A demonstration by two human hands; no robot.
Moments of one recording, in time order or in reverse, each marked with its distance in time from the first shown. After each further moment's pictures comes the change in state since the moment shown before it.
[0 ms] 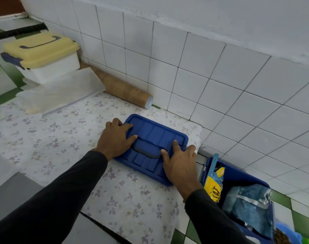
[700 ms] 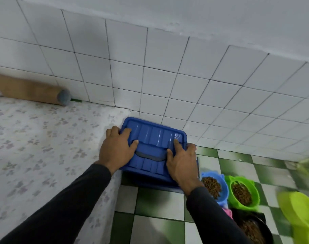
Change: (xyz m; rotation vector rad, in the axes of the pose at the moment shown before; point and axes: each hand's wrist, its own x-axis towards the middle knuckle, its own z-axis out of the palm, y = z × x) left_hand -0.043 0.227 0.104 -0.081 -0.050 0.247; right_hand -0.055 0.217 -0.054 0.107 0.170 0.324
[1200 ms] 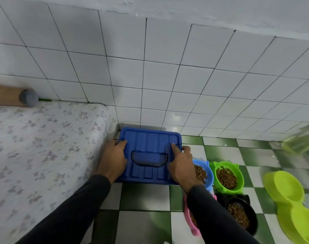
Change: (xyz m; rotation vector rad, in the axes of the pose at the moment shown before) left_hand -0.026 0.035 0.067 -0.080 -0.174 0.059; right_hand 0.006 0.100 0.011 0.055 -0.185 0.101
